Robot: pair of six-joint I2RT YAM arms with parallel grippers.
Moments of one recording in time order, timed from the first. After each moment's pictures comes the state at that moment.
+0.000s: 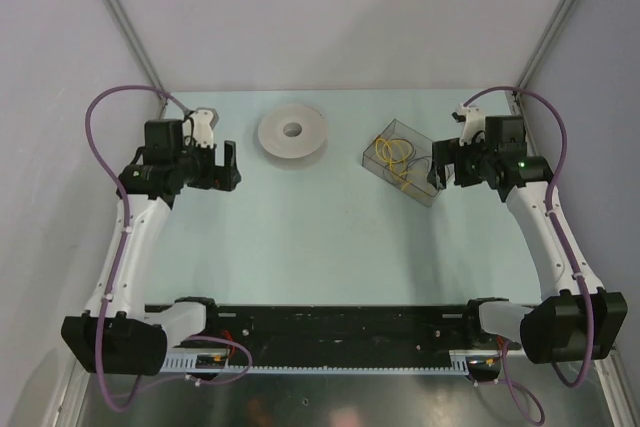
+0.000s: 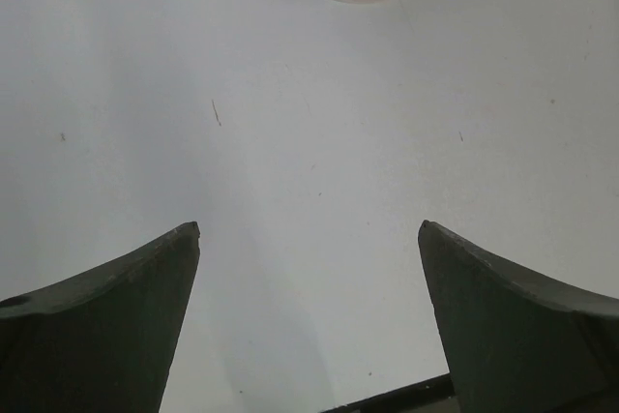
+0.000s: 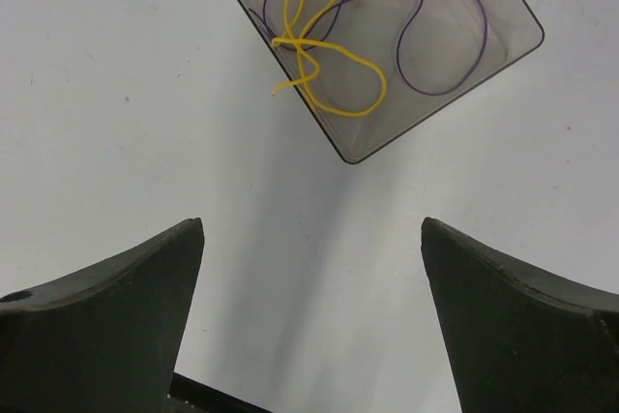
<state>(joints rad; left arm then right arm) -0.03 1.12 1.18 -0.82 0.23 0.07 0.07 1.20 1.16 -0.74 -0.27 -0.09</state>
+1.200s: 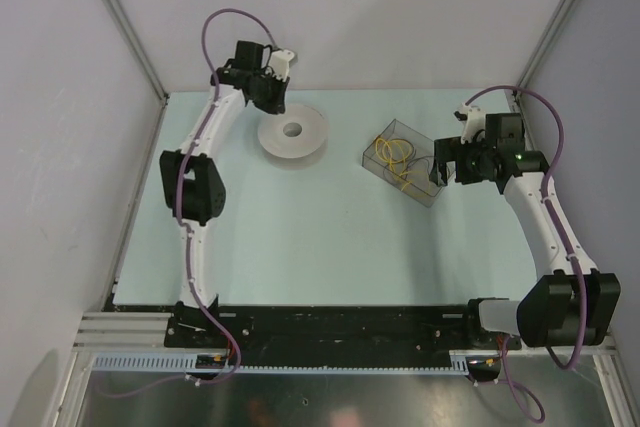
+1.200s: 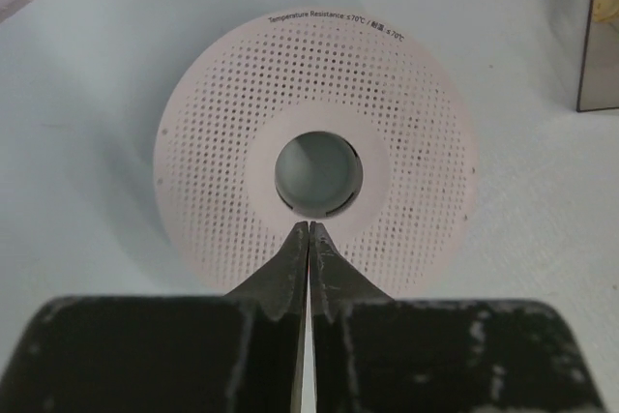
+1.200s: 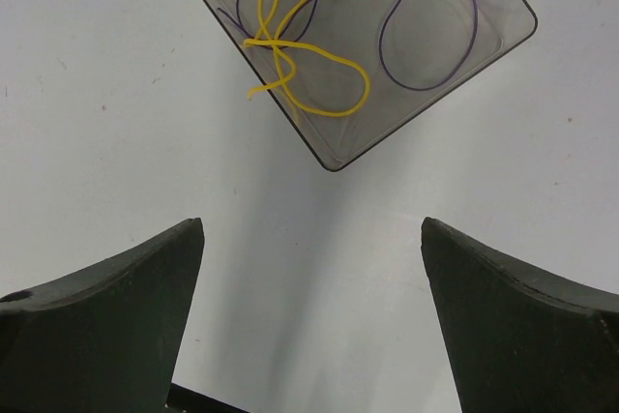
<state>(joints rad) -0.20 2.21 2.21 -0.82 0.31 0.26 0.03 1.28 1.16 -0.71 -0.28 -0.08</state>
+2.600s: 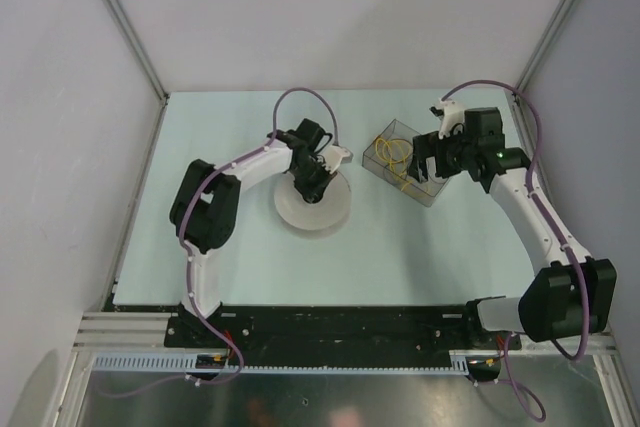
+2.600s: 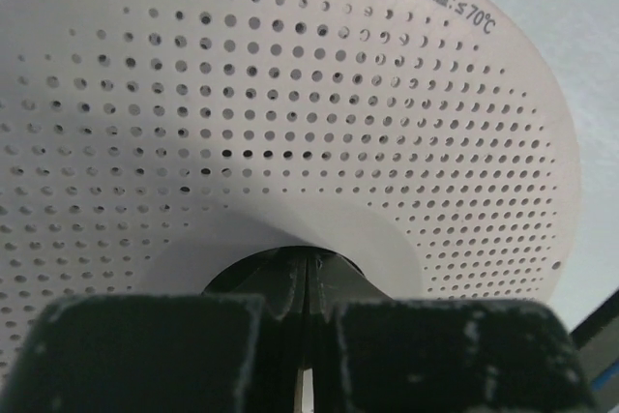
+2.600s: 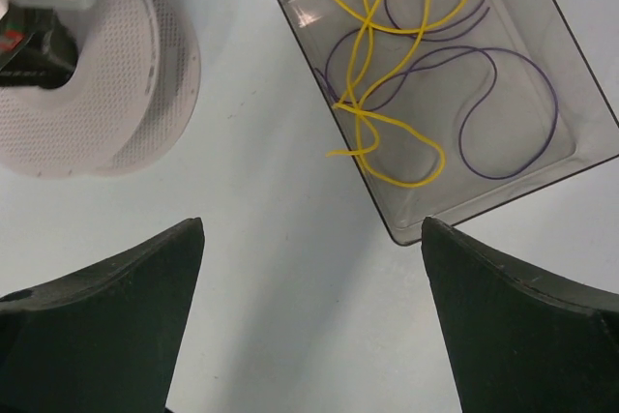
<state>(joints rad) -0.52 2.03 1.52 -0.77 0.35 0.31 0.15 1.31 1.16 -0.58 -0.36 -0.08</state>
